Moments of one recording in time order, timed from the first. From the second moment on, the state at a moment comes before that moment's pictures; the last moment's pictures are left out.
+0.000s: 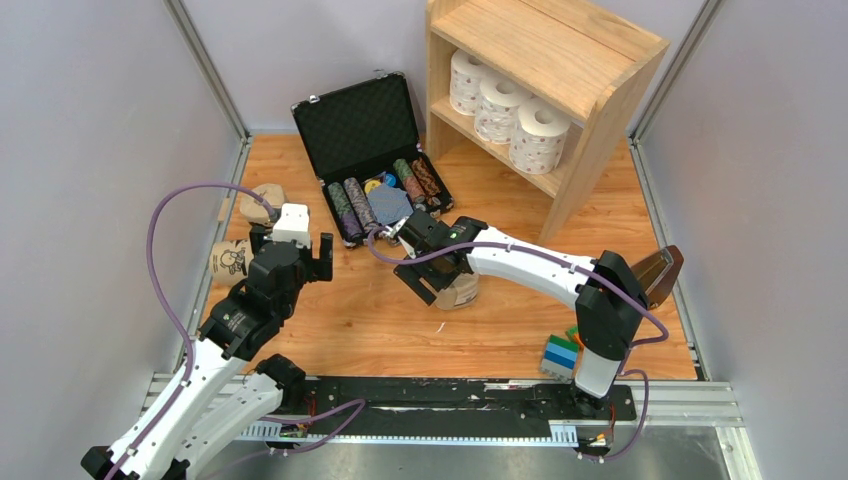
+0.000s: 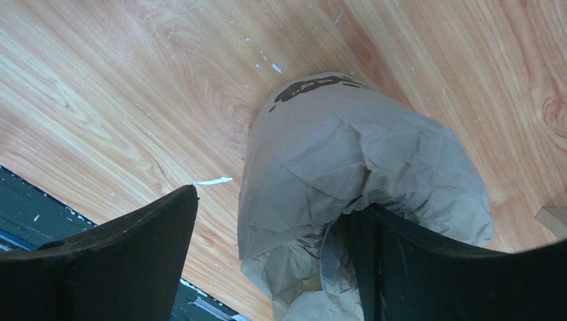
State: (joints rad) left arm -0.56 0.62 0.75 -0.56 -0.56 -0.09; right arm 0.97 1.77 1.43 -0.85 0.11 0.07
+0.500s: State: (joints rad) left arm -0.56 0.62 0.75 -0.56 -0.57 -0.09; right arm 0.97 1.75 1.43 -0.83 0.12 0.08
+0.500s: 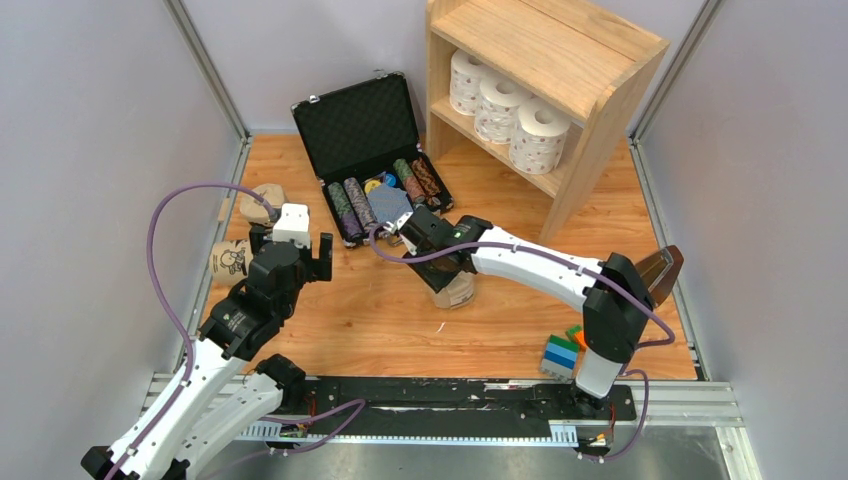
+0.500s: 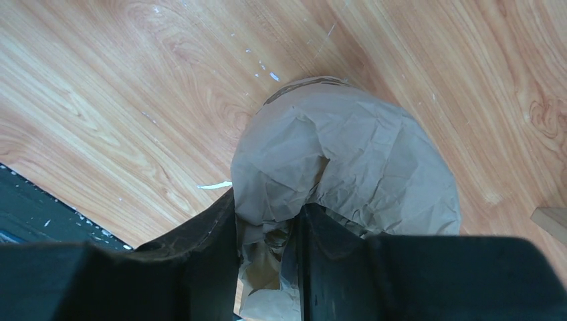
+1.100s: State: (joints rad) left arm -0.56 0.63 0.74 -0.56 -0.53 -0.08; right arm 0.88 1.66 2.08 -1.00 0.25 -0.04
